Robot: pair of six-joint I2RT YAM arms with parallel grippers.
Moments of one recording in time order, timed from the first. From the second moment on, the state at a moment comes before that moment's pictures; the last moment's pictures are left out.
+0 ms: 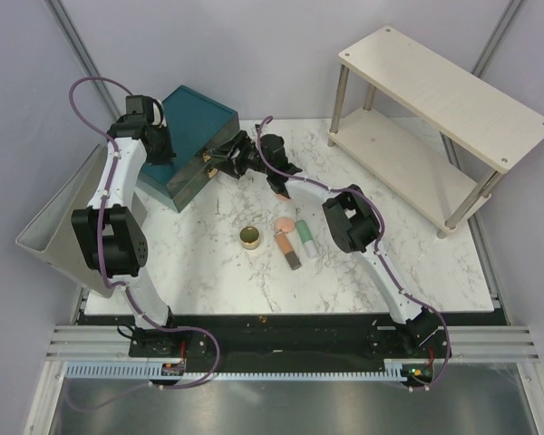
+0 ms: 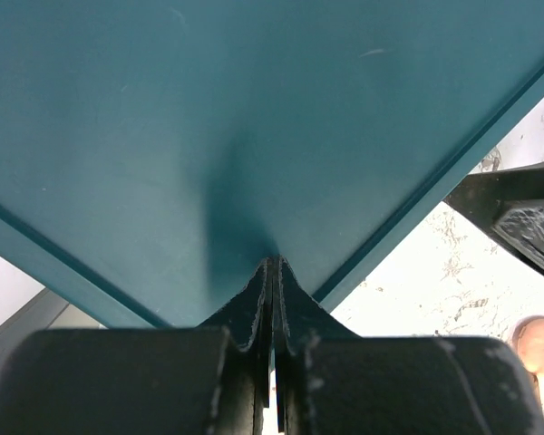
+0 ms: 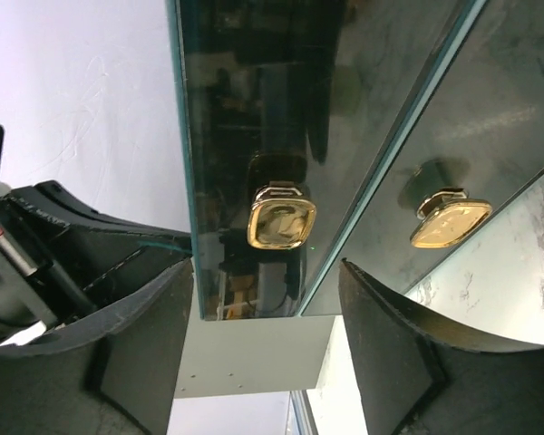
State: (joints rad) left arm 0.05 1.85 1.76 -0.82 0.02 -0.14; right arm 0.64 2.65 2.14 0.45 -0.45 1.38
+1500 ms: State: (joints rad) left arm 0.06 1.87 1.79 -0.83 0.03 -0.14; right arm 0.67 2.74 2.28 0.39 -0.33 1.39
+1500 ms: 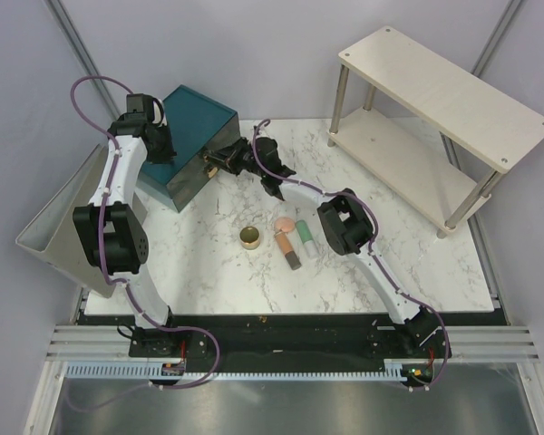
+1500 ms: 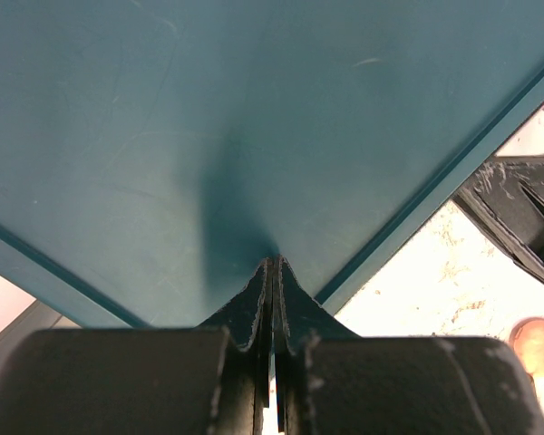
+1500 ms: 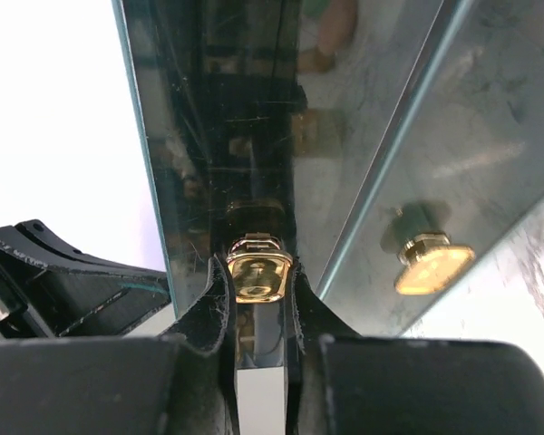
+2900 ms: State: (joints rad) left arm 0.06 1.89 1.79 -0.81 0.11 -0.15; right arm 0.55 2.15 1.53 0.16 -0.46 1.02
